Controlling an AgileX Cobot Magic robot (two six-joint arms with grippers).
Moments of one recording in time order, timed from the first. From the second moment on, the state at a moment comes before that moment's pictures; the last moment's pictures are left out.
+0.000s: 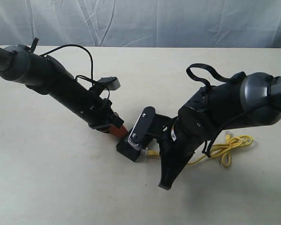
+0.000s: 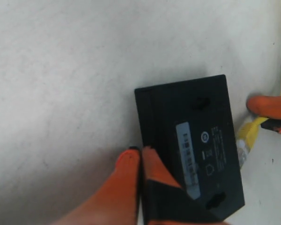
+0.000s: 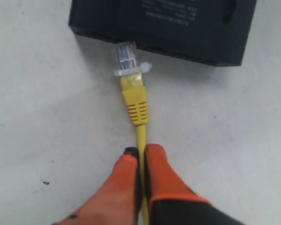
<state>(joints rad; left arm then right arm) -0.36 2.17 -1.23 -1.04 0.88 1.13 0.76 1.83 -0.87 -0.10 0.42 -0.41</state>
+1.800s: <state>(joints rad) -0.36 2.17 -1.23 -1.04 0.88 1.12 0.76 1.84 -0.87 -0.10 0.43 -0.43</state>
